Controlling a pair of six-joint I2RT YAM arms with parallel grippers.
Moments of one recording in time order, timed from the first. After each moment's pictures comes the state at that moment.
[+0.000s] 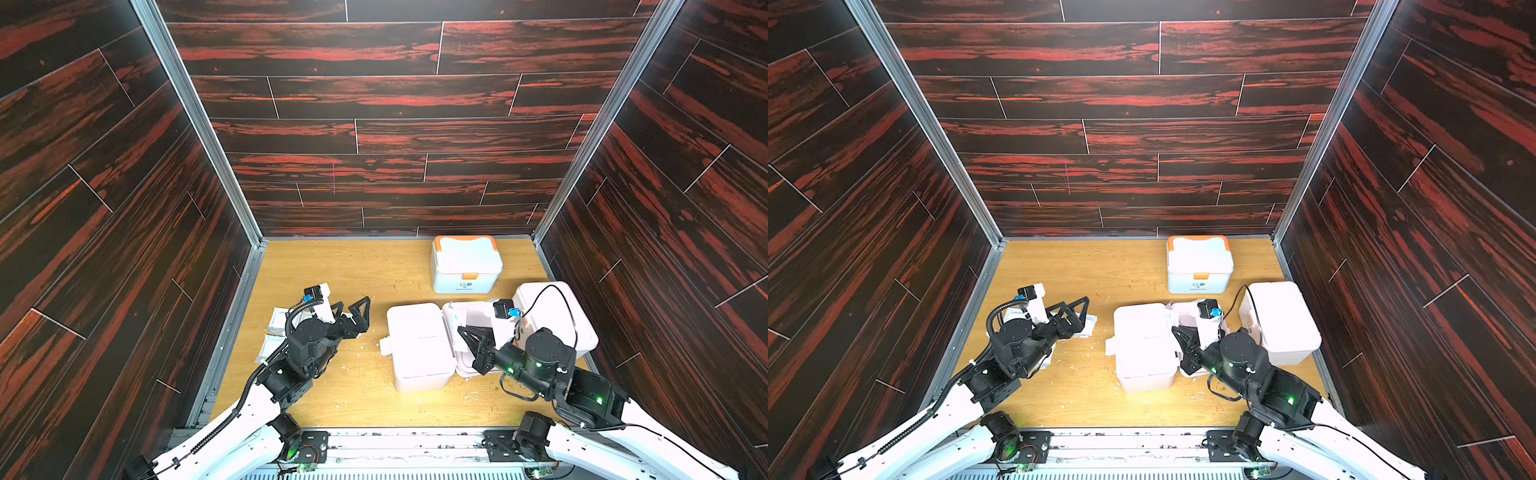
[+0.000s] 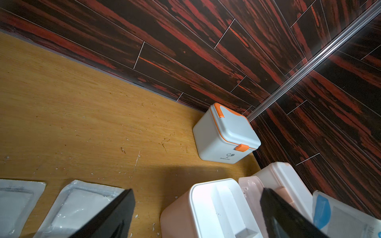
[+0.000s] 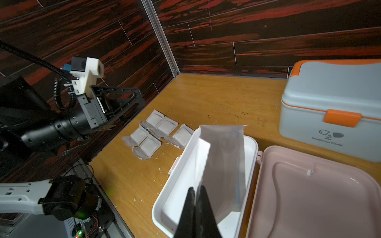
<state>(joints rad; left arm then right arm) -0.66 0.79 0.54 0.09 -0.22 -0.68 1.00 0.60 0.79 -0.48 0.20 0.37</state>
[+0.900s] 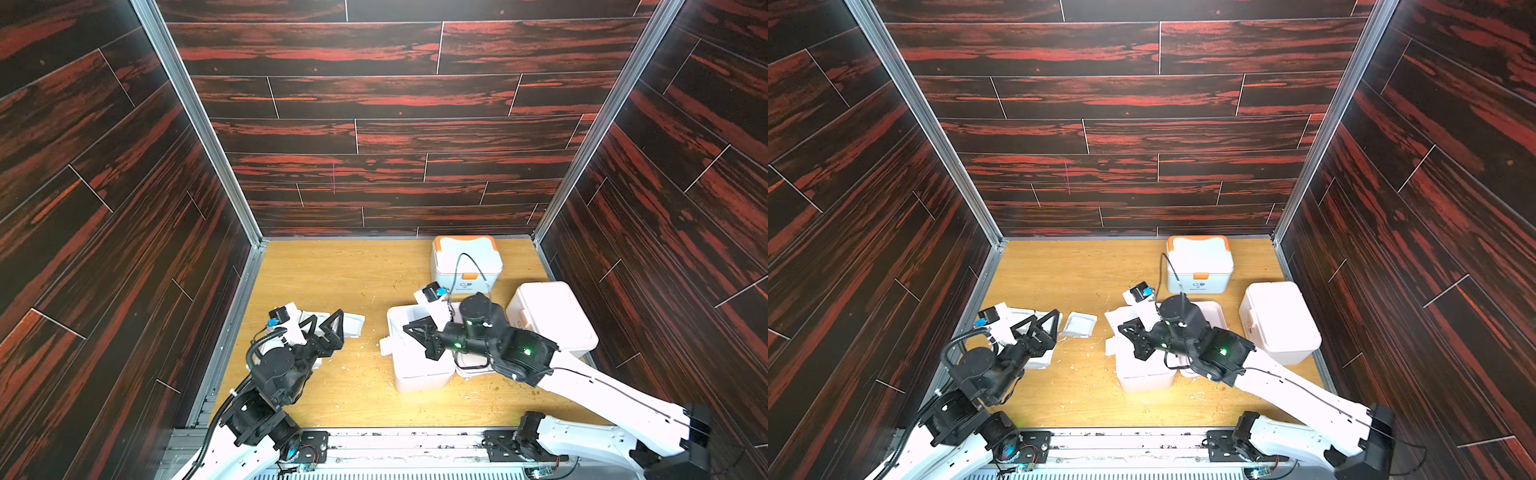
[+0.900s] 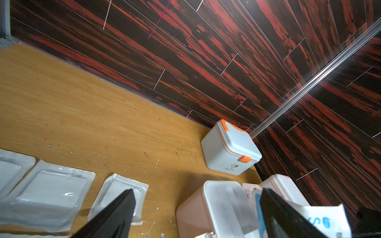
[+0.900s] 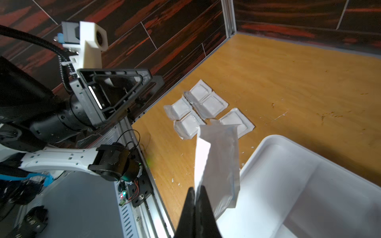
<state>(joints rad) -0.66 0.34 0.47 -0.20 -0.32 -0.68 1.00 1.11 1.03 -0.36 -0.20 0.33</state>
